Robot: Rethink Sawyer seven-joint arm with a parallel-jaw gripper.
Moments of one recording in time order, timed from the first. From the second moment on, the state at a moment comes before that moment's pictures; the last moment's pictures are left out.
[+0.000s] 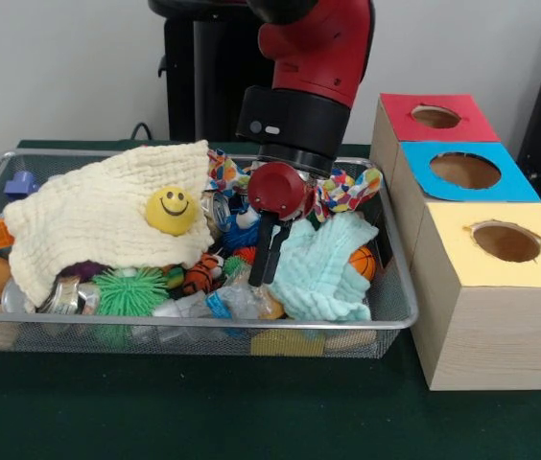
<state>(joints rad) 0.12 -0.36 -0.32 1.36 -0.92 0.03 1.52</state>
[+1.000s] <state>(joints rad) 0.24 -0.26 -0.63 1.34 -0.69 -0.05 1.56</state>
